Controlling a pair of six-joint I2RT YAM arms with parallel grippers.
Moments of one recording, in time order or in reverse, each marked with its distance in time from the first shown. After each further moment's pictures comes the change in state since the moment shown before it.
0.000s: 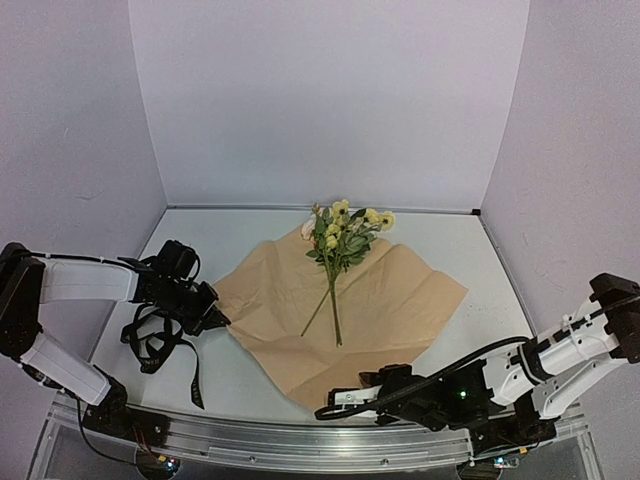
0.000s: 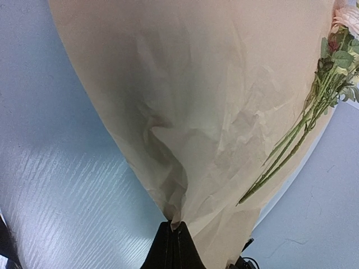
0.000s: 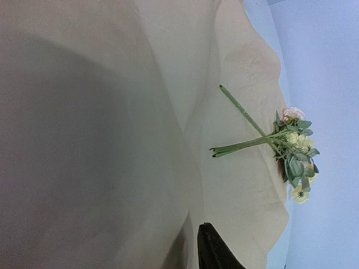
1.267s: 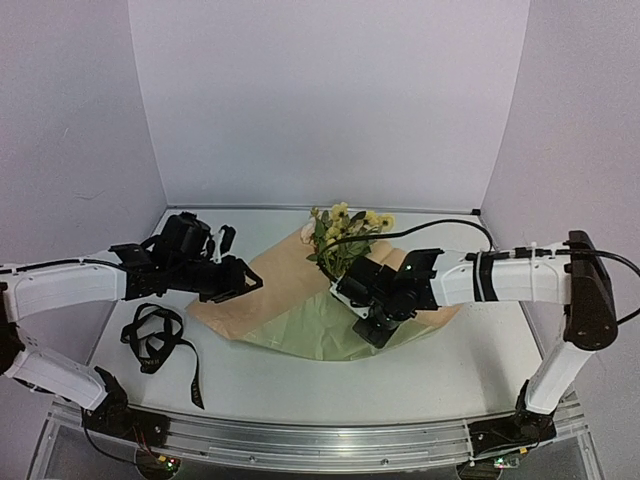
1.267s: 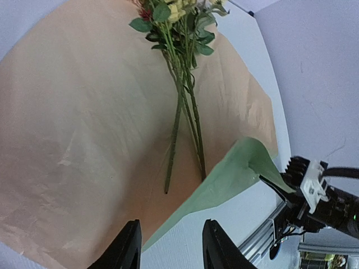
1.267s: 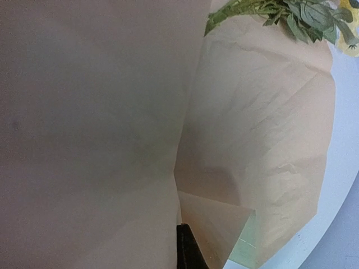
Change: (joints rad) left arm -0.243 -0.145 0.150 0.066 -0.182 0.488; right arm -0.445 0.279 0.703 -0.861 -0.263 0.583
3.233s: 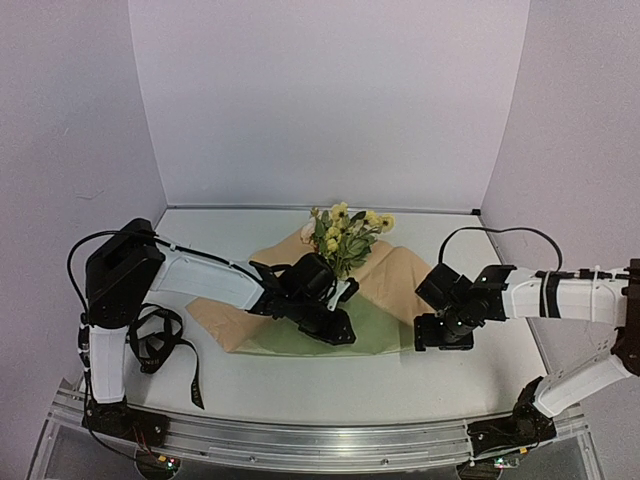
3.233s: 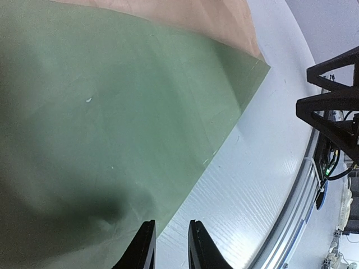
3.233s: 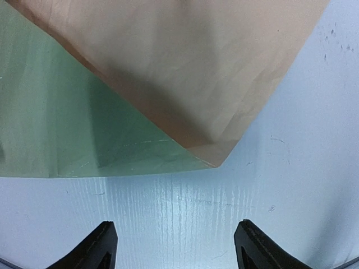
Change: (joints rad) left arm -0.323 0.761 0.480 0.090 0.130 0.242; right arm -0.258 -0.364 -0.443 0.043 -0.164 0.706
